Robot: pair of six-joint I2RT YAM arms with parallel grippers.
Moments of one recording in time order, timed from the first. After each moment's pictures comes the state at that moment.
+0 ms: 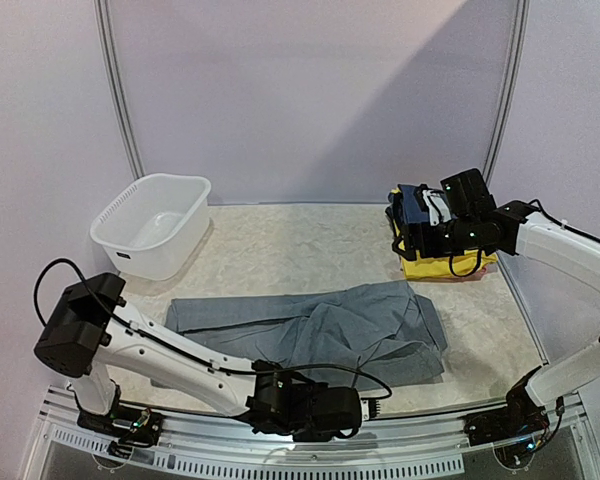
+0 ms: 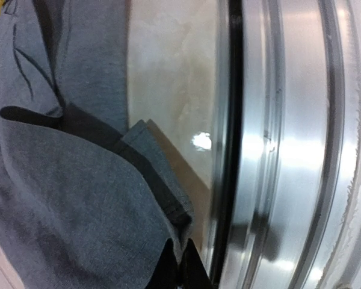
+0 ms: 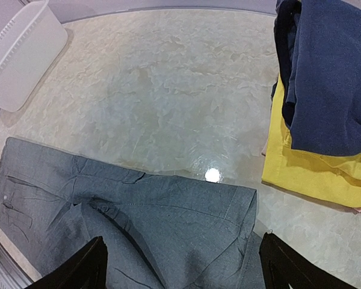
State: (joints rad) left arm -1.58 1.95 1.21 -0.46 -0.41 0.06; right arm 0.51 1.37 1.11 -0.51 -0.06 0.30
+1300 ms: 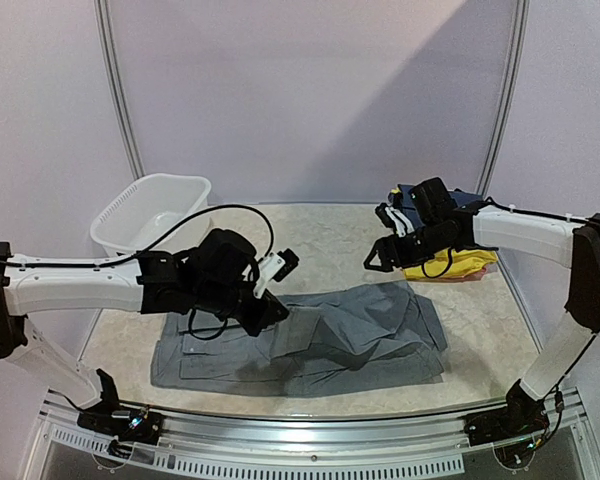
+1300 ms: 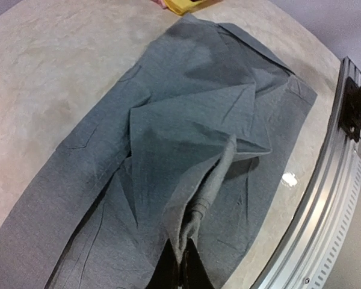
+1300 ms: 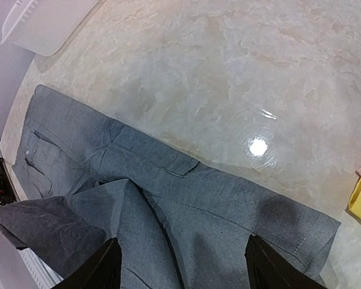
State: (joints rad) left arm -1.02 1.42 0.96 -0.32 0.04 -0.21; right arm 0.51 1.66 1.21 -0.46 -0.36 0.20
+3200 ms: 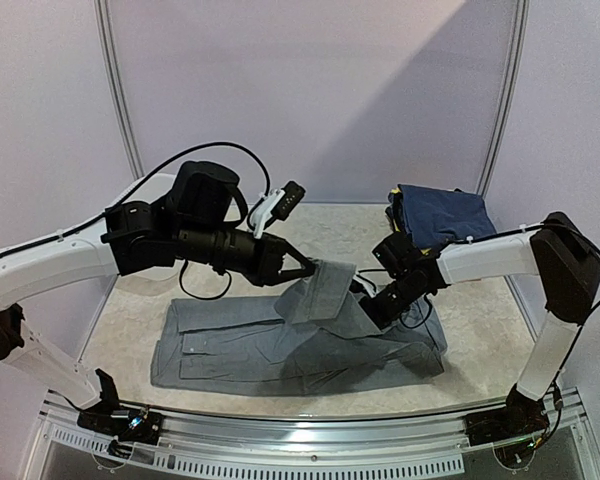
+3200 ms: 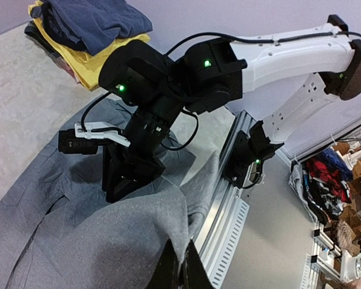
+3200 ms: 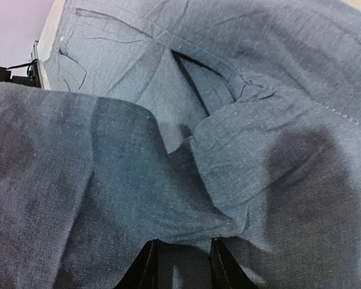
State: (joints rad) left arm -1.02 1.39 1.29 -0.41 0.31 -0.43; right arm 0.70 1.79 1.03 -0.38 -0.64 0.20
